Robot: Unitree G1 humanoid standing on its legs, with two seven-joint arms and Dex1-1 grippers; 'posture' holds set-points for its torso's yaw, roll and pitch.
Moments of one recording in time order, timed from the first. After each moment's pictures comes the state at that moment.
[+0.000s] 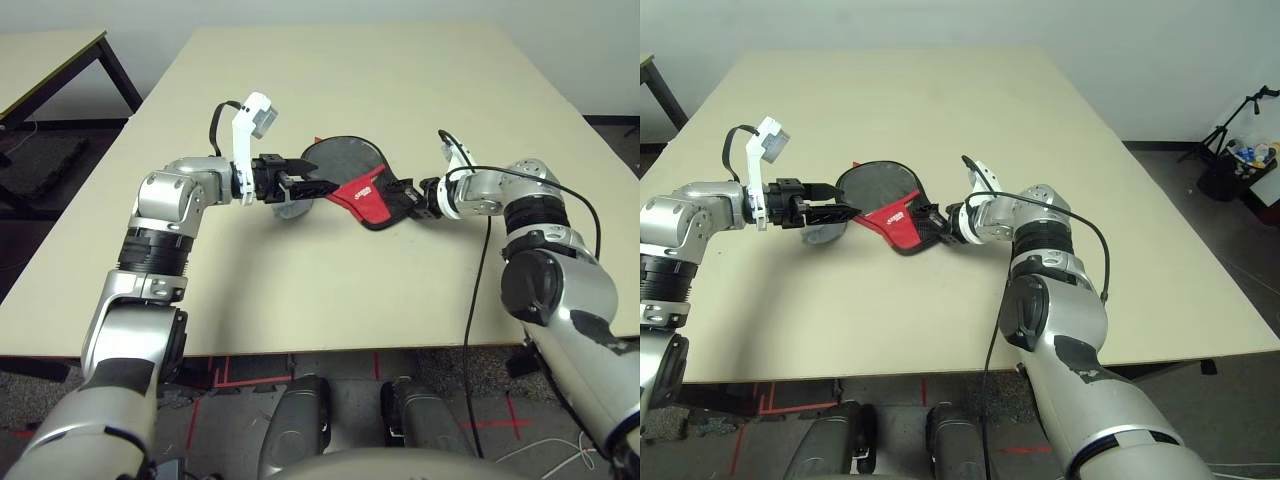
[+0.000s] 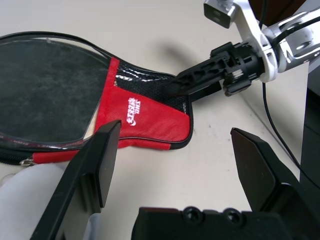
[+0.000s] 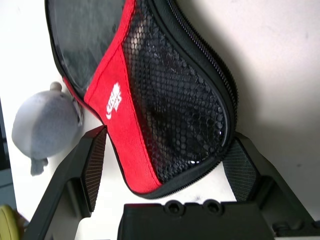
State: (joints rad) left arm -0.83 0.57 -0.06 0.31 -0.39 0.79 -1.05; right arm -1.16 -0.21 -0.53 1.08 0.46 1.11 0.12
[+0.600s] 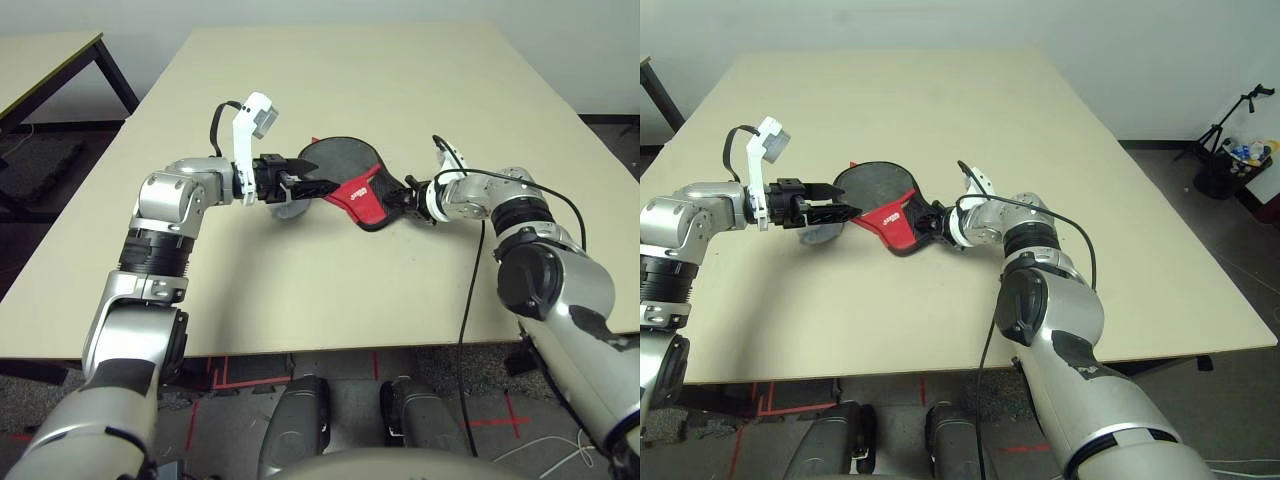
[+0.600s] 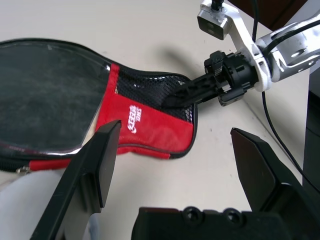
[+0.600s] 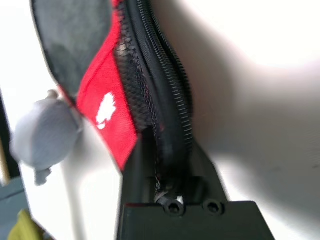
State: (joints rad) left arm -0.83 0.56 -0.06 0.31 -0.39 0.78 -1.04; right arm -1.18 -0.21 -0.59 1.11 0.52 1.21 0.02
